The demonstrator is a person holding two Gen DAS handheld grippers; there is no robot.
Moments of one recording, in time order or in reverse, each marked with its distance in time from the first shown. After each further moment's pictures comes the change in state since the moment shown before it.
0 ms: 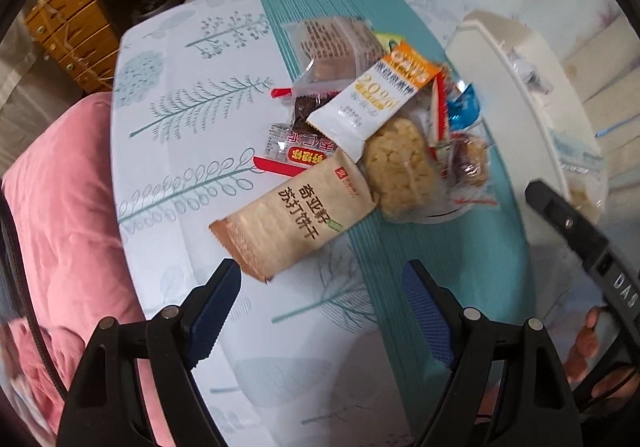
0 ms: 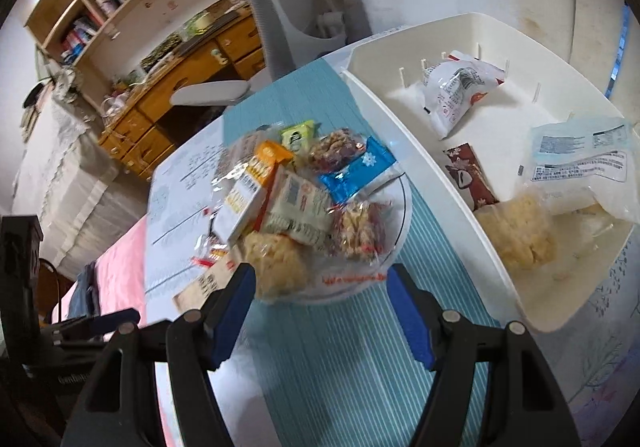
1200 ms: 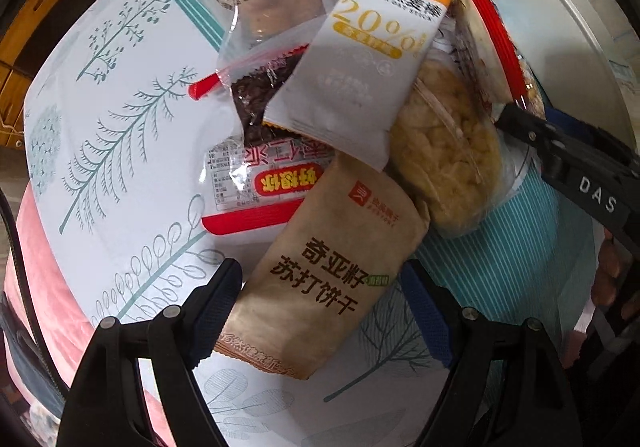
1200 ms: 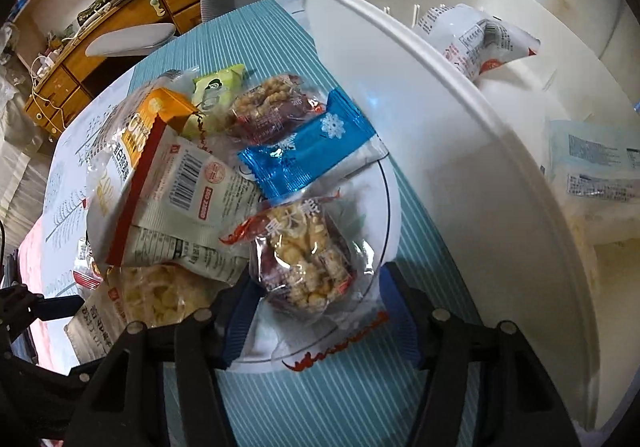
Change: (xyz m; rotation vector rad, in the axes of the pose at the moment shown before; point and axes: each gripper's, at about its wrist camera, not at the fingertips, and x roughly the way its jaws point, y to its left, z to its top) left arm 0.100 -0.008 0.063 0.320 0.202 0.010; right arm 0.107 -0.009 0.016 -0.052 0.125 -0.264
